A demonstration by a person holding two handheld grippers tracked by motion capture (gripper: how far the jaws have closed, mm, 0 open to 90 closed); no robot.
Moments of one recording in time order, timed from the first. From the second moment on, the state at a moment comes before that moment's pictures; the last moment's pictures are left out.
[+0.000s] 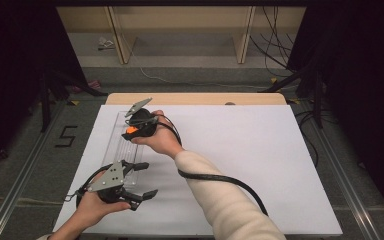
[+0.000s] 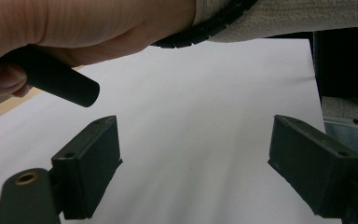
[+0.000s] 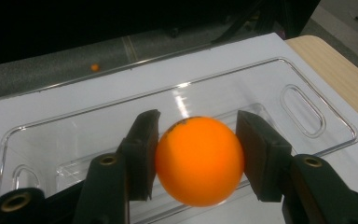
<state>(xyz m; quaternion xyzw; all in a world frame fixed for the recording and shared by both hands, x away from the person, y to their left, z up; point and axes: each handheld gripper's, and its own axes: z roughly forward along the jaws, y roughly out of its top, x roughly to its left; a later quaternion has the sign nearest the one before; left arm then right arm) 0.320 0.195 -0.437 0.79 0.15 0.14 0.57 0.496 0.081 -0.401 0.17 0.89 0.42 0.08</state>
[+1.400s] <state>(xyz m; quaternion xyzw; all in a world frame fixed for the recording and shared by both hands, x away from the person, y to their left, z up) 0.320 0.195 -0.437 0.80 0.15 0.14 0.57 0.504 0.099 -0.410 0.16 0.89 0.41 0.08</state>
